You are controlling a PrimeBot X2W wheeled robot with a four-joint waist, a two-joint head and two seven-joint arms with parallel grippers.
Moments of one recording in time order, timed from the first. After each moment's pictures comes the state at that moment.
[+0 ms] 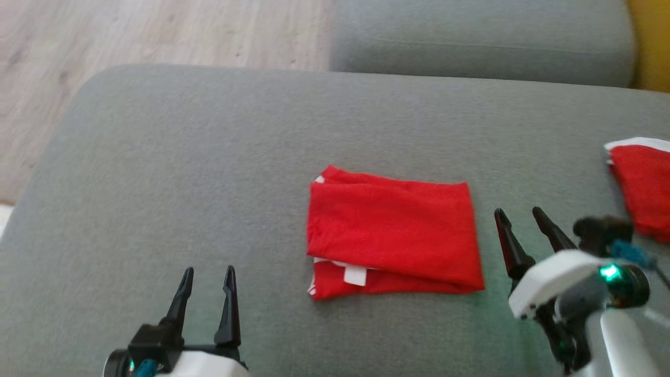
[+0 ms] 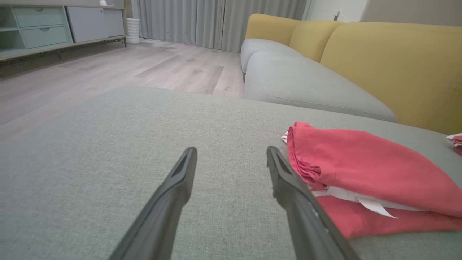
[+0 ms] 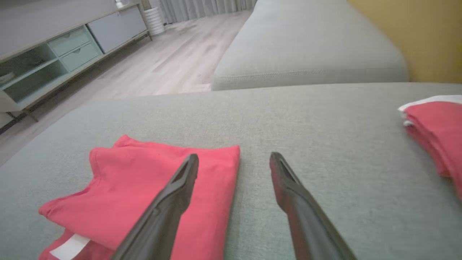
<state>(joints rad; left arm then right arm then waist) 0.01 0.31 -0.54 0.13 -0.57 0.27 -0.25 -0.06 -0.04 0.00 0.11 0.23 0.12 0.27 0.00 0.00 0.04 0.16</state>
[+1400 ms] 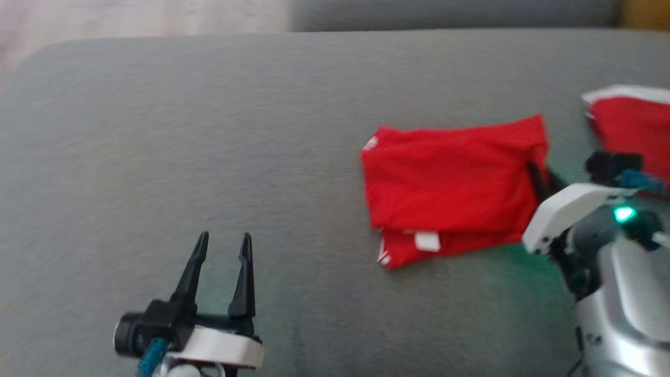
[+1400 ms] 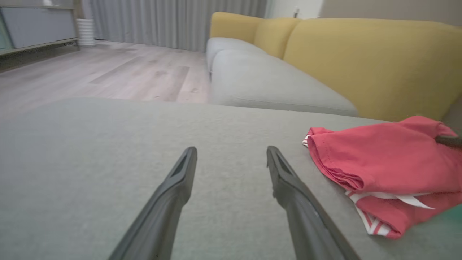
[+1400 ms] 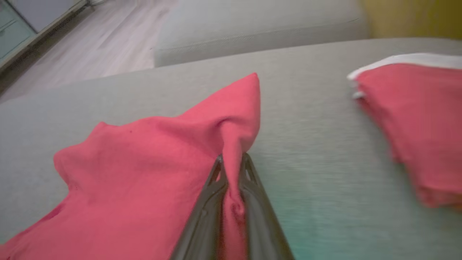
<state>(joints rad) -0.05 0.27 -0.54 0.08 -0.50 0.24 -0.25 -0.34 -0.08 -0.05 0.39 0.20 0.12 0.32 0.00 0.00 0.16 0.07</state>
